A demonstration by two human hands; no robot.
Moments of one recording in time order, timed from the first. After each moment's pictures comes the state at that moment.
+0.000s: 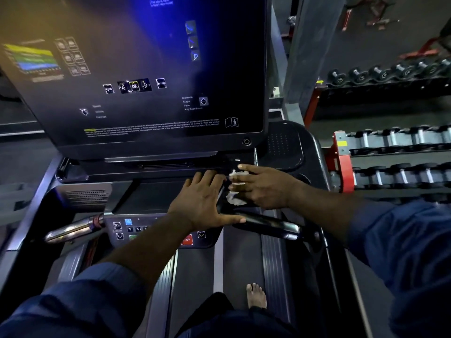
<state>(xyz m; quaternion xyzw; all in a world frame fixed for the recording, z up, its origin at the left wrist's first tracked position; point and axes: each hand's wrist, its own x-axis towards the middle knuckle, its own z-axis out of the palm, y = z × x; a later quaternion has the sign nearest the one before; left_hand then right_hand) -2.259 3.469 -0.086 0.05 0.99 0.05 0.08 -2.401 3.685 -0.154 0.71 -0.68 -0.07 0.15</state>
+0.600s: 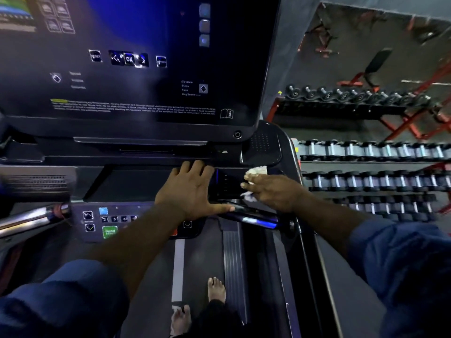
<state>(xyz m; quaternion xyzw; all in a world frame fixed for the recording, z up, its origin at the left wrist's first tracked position) -2.256 3.464 -0.091 0.06 1.00 0.05 0.06 -2.366 3.746 -0.135 0.57 -0.82 -0.04 0.02</state>
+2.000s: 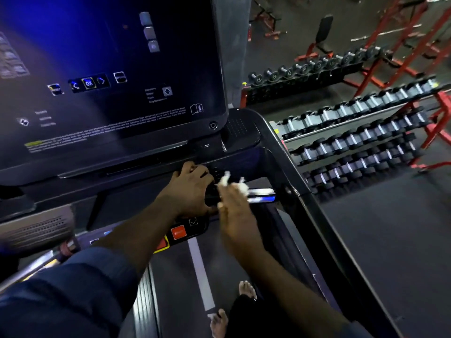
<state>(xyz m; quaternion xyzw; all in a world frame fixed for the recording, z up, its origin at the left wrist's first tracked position) -2.270 3.458 -0.089 0.23 0.96 0.00 0.15 -2.177 3.616 -0.151 0.04 -0.91 0.41 0.08</state>
